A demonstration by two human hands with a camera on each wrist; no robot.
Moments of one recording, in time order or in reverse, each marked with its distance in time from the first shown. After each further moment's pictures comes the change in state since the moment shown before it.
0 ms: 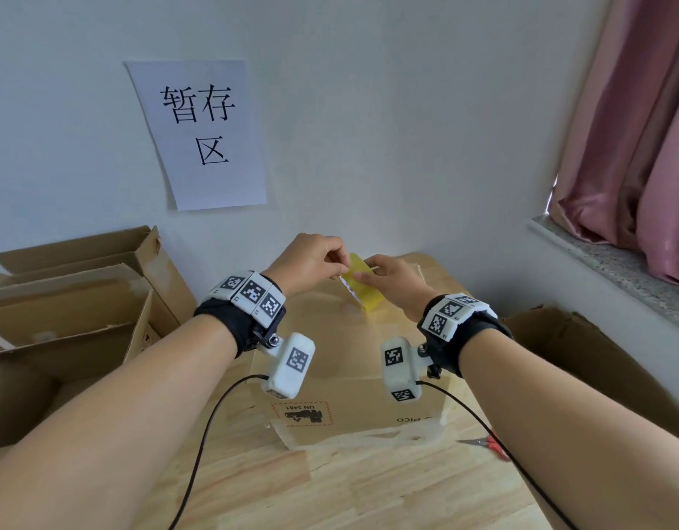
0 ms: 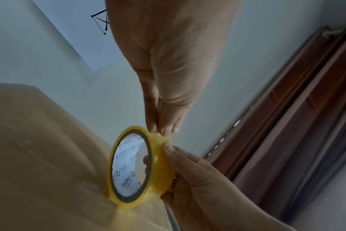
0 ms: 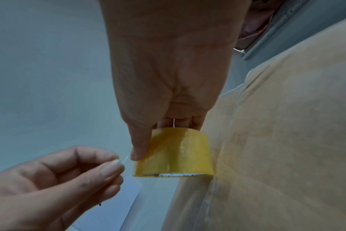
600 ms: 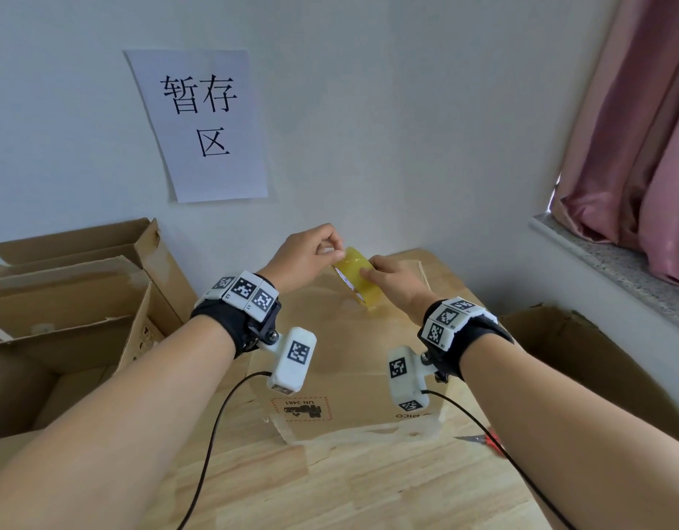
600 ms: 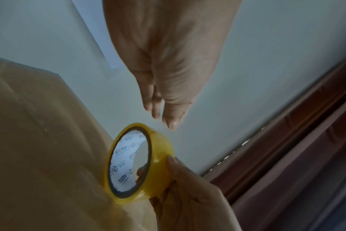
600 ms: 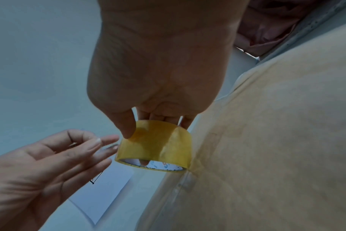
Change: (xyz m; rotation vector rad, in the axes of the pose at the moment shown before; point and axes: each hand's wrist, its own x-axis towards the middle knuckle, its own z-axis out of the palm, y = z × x) left_hand 0.002 -0.018 0.004 -0.084 0.087 -0.029; right_hand 0.002 0.011 0.004 0.019 -0.020 -0.005
